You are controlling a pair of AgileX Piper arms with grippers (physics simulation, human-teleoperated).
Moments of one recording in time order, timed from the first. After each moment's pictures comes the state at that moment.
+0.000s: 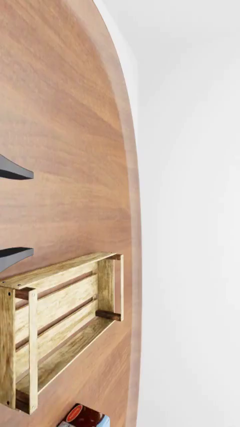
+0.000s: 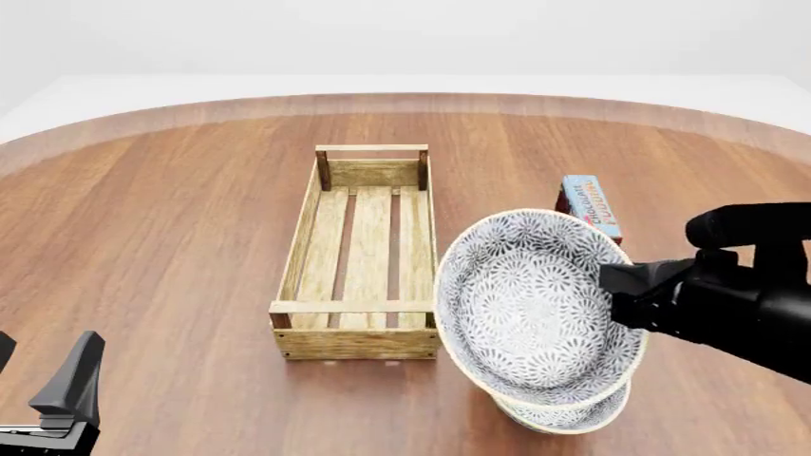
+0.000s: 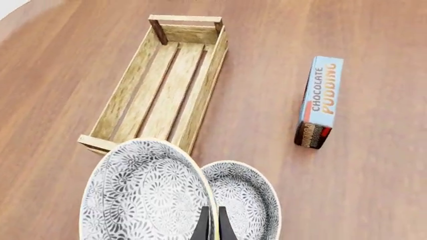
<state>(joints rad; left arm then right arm) 0.00 0.01 0.00 0.00 0.00 0.43 0.79 -0.65 0.50 0.24</state>
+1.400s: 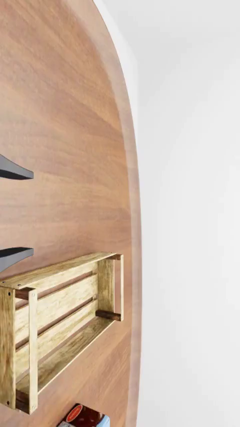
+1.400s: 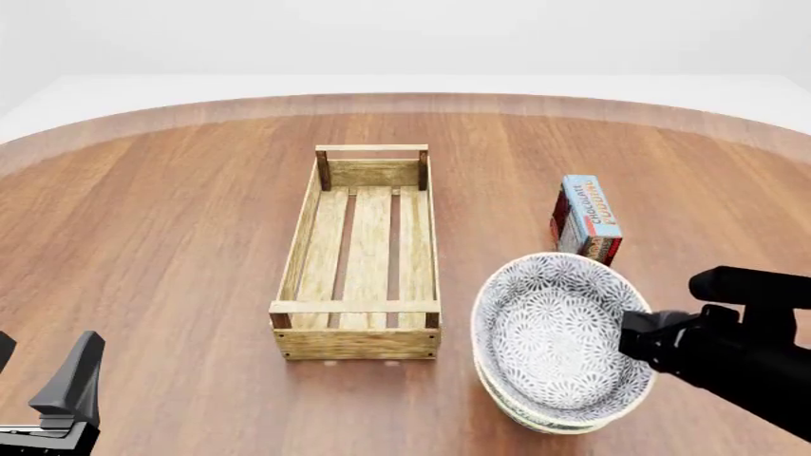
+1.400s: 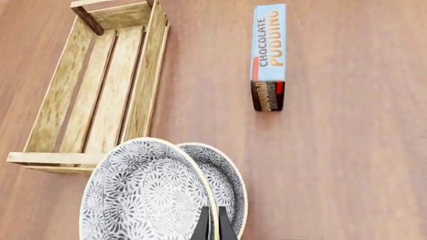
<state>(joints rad) 0.00 0.01 0.00 0.00 0.00 0.26 0.79 -0.42 0.34 0.31</state>
